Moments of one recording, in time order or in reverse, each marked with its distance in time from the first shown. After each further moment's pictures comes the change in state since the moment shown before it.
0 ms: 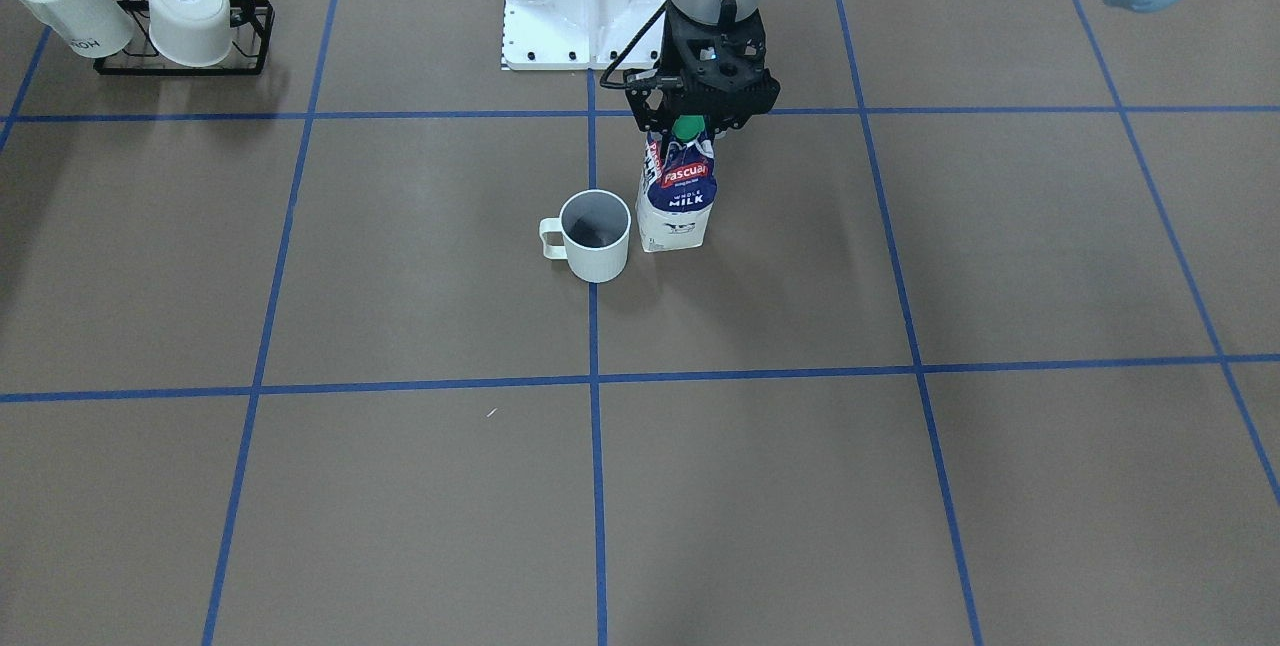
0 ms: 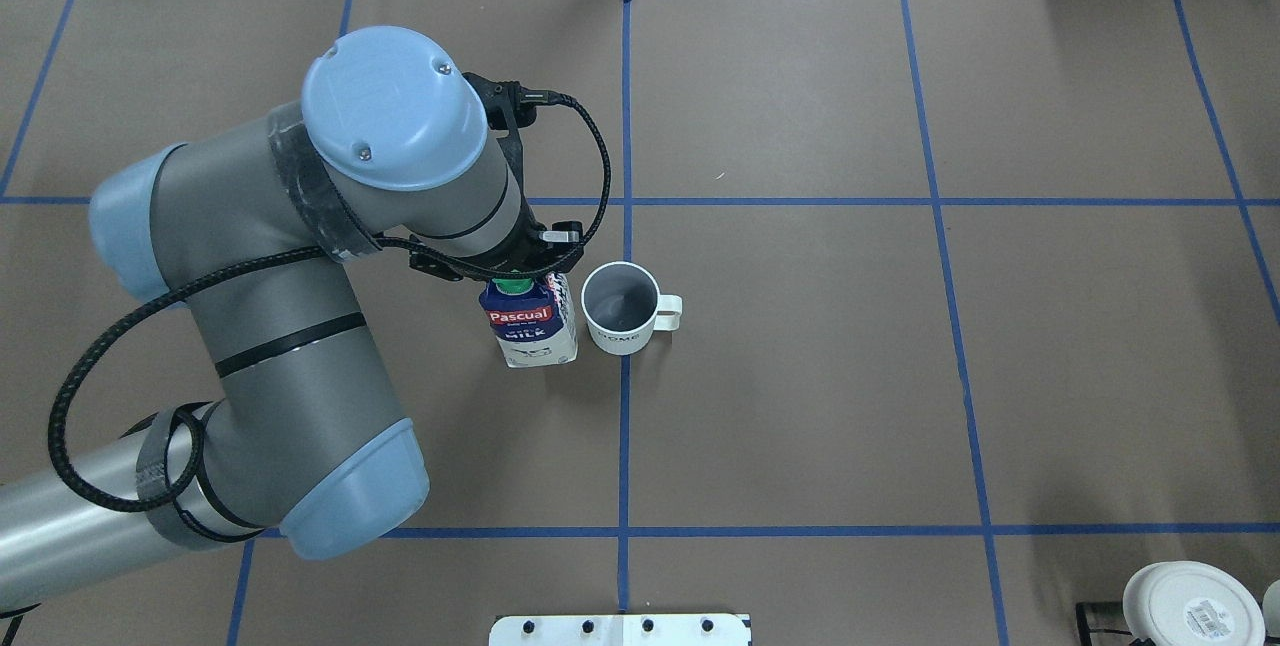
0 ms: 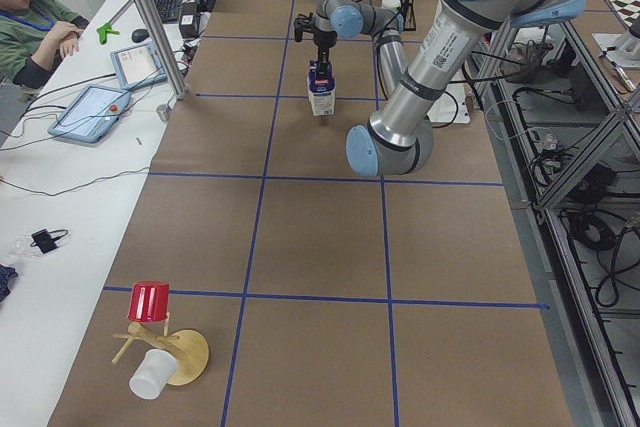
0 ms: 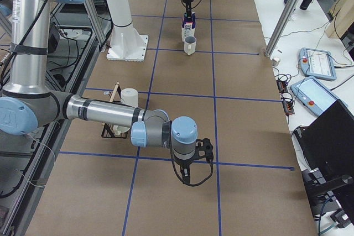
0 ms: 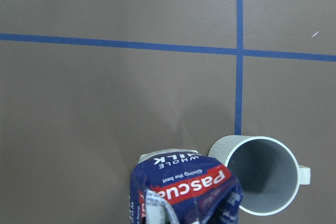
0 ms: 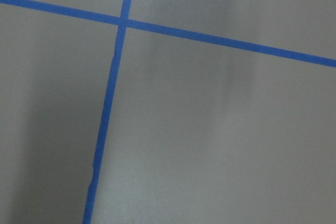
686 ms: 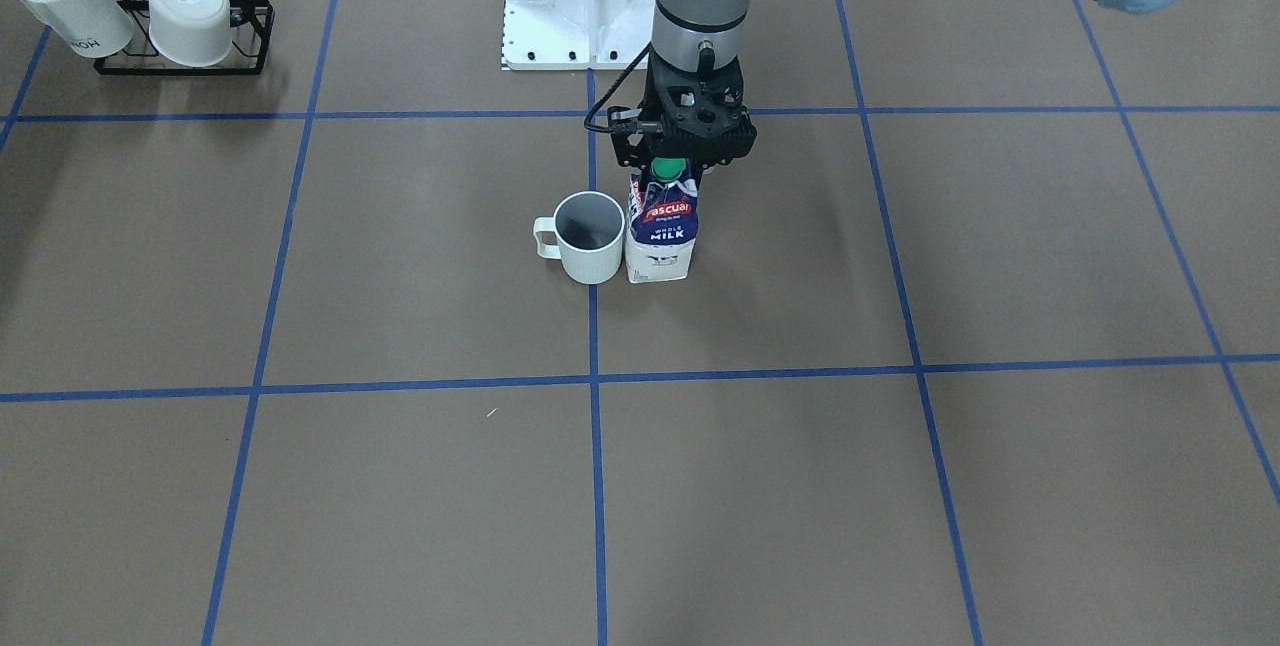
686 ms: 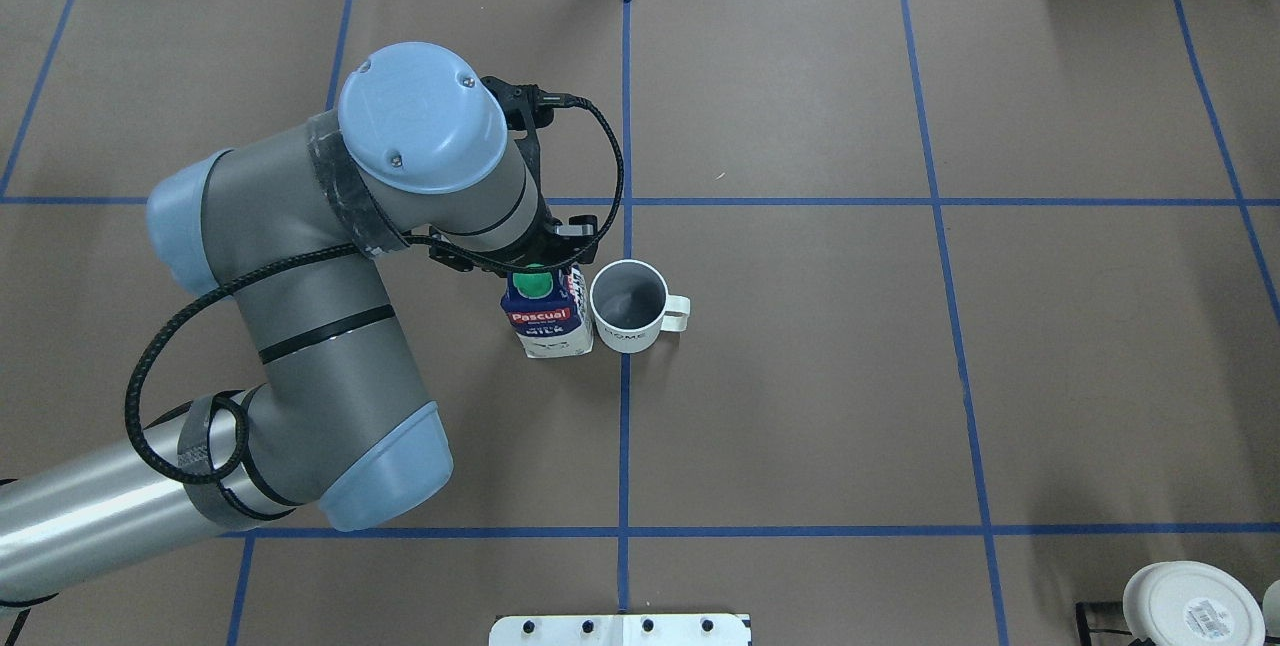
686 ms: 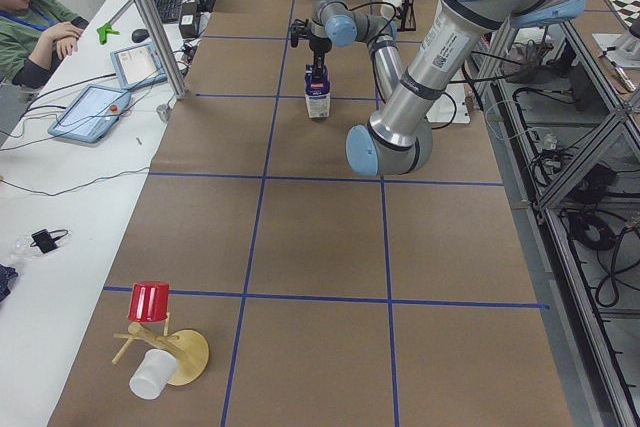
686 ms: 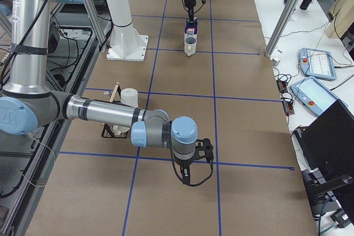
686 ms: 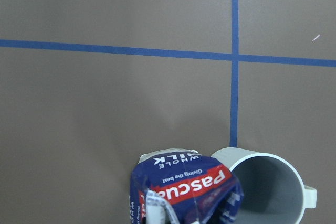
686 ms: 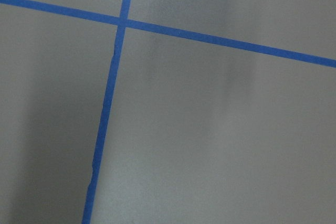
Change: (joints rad) left arm -0.001 0.002 0.070 -0.102 0.015 0.019; right arm 0.000 0.001 -0.001 0.000 -0.001 0.000
